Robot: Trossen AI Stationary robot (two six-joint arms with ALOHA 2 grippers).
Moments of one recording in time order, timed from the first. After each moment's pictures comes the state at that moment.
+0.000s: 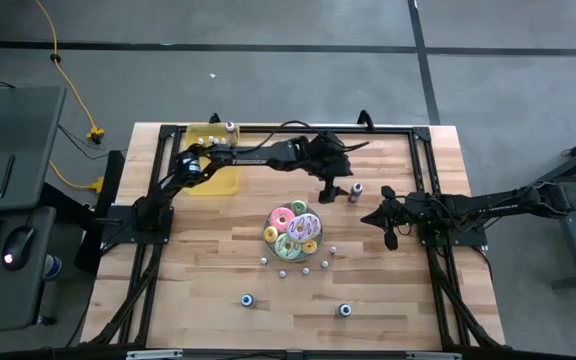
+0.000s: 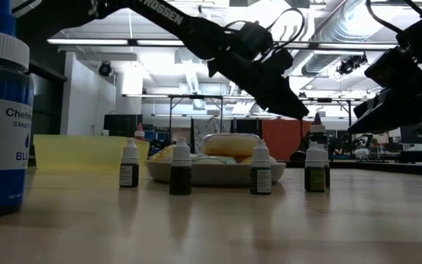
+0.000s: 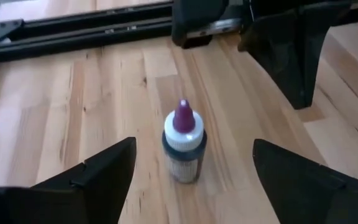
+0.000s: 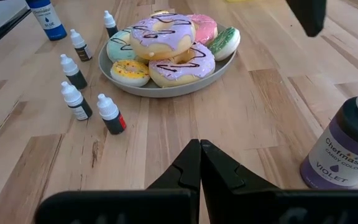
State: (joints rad) left arm 0.26 2.28 1.92 -0.24 0.35 0.33; right arm 0.00 0.49 0.01 0.05 0.02 0.13
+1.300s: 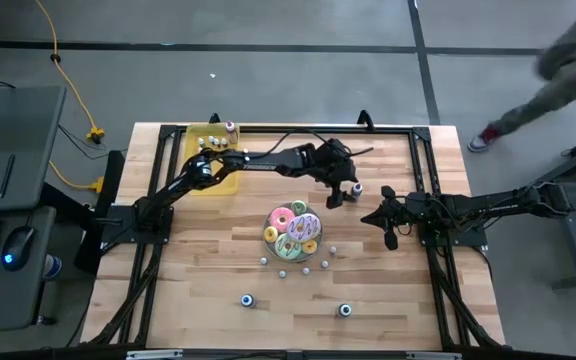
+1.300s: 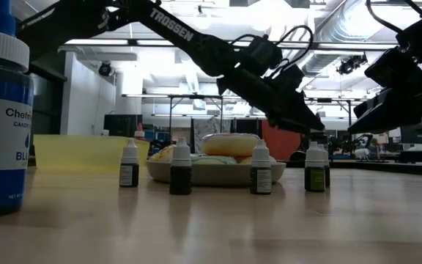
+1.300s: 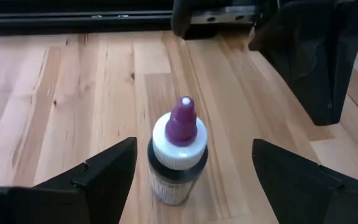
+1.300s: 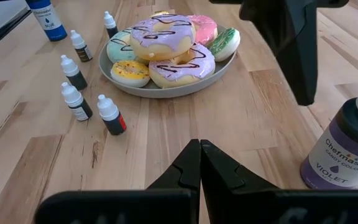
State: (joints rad) left arm 0.25 2.40 1.98 -0.17 0.38 0.20; right arm 0.00 0.49 0.01 0.05 0.02 0.13
